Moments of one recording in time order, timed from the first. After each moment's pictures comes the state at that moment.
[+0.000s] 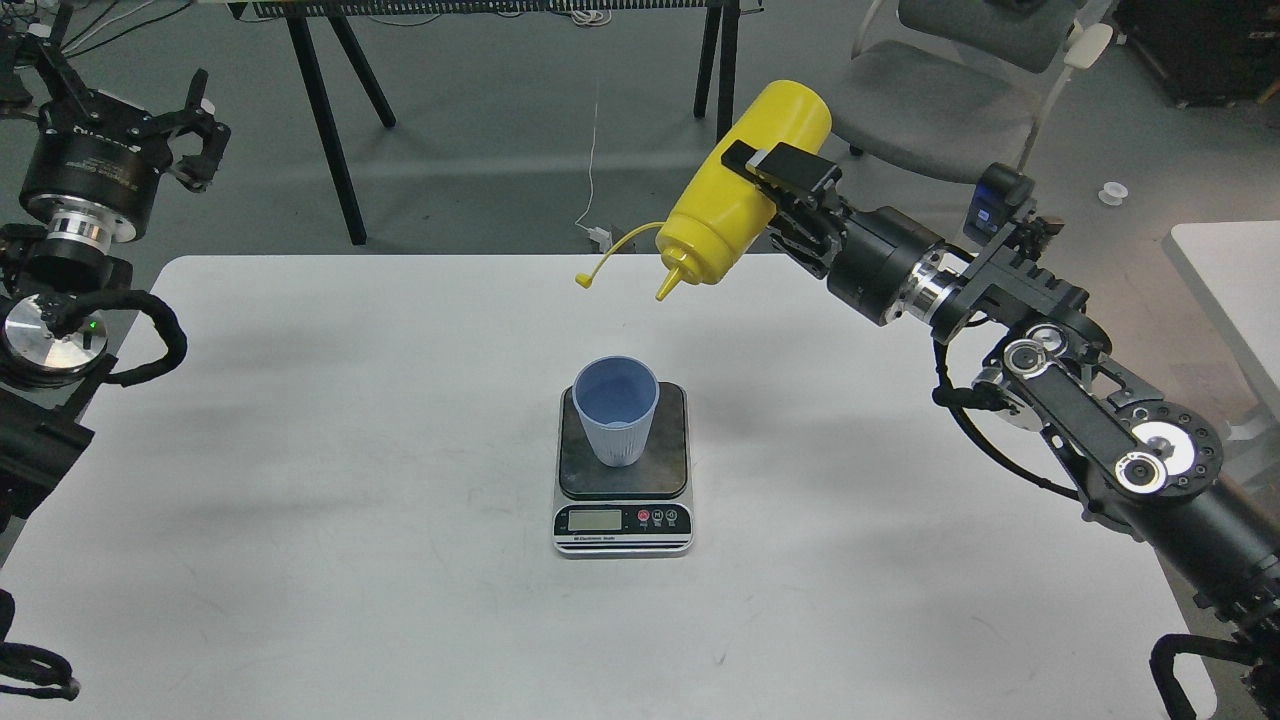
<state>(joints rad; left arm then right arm) -0.76 0.51 -0.89 -0.64 -0.22 -0.49 -0.36 0.69 -0.27 0.89 1.19 -1.32 0.26 0.20</state>
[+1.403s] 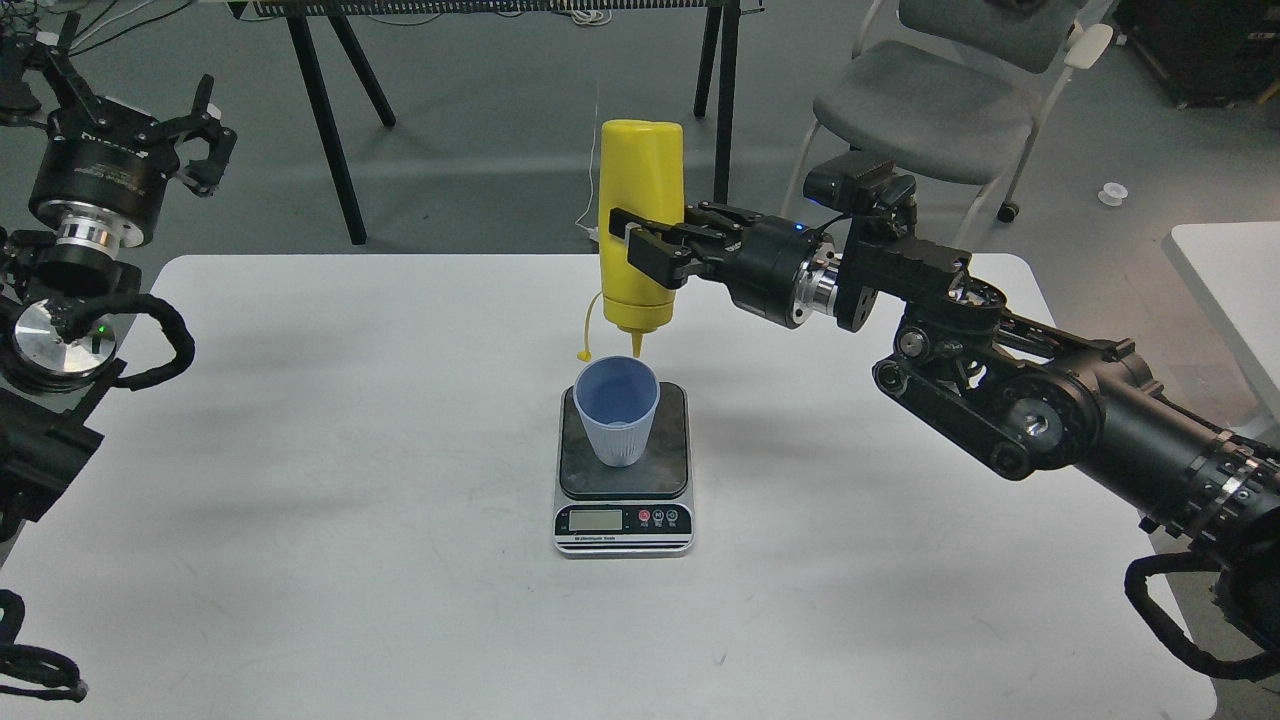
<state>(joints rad) -0.75 0.49 -0.90 -0.64 -0.22 -0.49 -0.37 0.91 -0.22 0.55 1.05 -1.75 0.07 0.29</state>
